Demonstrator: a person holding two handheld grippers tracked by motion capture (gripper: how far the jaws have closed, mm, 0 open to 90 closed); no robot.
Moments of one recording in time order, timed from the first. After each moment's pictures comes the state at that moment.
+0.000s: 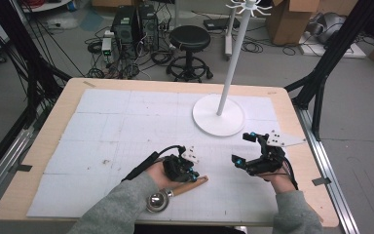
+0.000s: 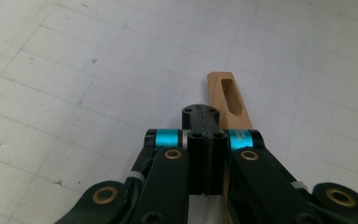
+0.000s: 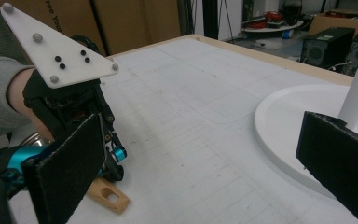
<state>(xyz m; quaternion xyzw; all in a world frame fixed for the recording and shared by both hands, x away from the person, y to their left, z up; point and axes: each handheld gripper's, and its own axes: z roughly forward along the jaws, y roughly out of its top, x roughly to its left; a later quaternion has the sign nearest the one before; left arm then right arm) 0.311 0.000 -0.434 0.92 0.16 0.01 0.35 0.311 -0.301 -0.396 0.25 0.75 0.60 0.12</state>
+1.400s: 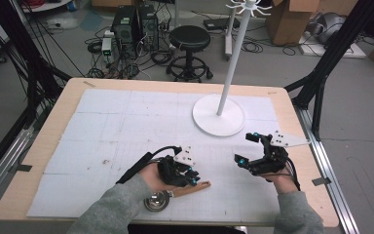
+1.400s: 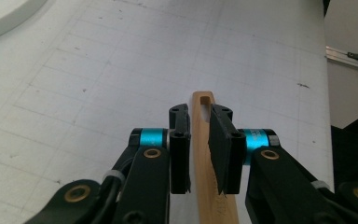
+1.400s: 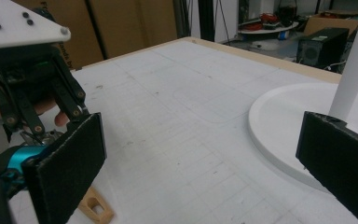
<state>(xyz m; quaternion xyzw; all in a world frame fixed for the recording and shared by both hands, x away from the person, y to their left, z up) 0.289 0.015 -0.401 0.91 0.13 0.02 0.39 0.310 -0.309 -0.396 0.26 0.74 0.60 0.12</state>
